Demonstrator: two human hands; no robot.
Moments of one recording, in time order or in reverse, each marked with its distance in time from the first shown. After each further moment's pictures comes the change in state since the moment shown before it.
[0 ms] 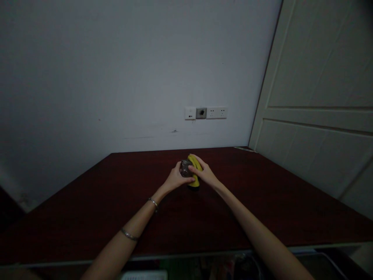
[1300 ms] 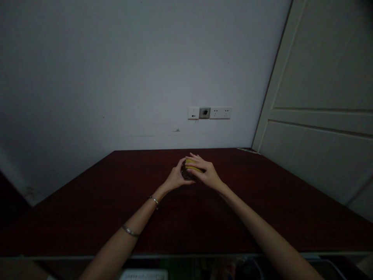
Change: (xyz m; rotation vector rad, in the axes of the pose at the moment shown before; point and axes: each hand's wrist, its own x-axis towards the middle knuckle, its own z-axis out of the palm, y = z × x) left_hand -0.002 -0.002 -0.001 0.037 -0.012 0.177; right_hand -0.002 -0.025 0.000 -0.299 -0.117 -0.394
